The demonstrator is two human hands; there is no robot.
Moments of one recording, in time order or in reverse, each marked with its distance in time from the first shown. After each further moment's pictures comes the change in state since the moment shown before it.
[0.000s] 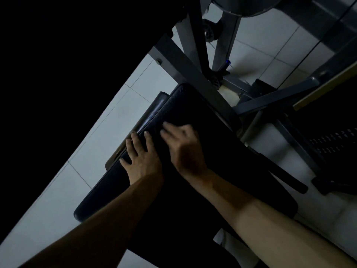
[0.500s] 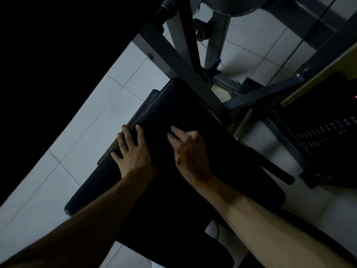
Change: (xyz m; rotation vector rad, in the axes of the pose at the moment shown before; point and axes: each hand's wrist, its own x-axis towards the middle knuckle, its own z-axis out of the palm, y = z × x) left_hand -0.008 -0.005 -0.001 -0.110 0.002 0.037; right_hand -0.048 0.022 -0.013 -0.007 -0.029 0.007
